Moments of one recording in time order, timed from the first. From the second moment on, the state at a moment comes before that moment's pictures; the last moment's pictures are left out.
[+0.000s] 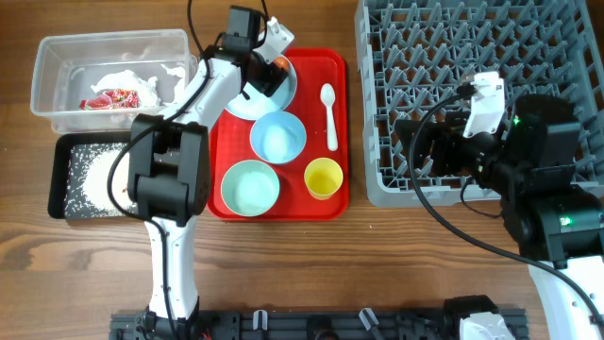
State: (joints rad) left arm -0.25 2.30 1.77 -0.44 0.07 0.51; right arm 0.11 1.02 1.15 -0.77 -0.37 0.15
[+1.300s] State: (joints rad) left arm -0.24 2.33 1.81 -0.67 0.08 0.47; right arm 0.11 1.02 1.15 -0.75 -0.37 0.15
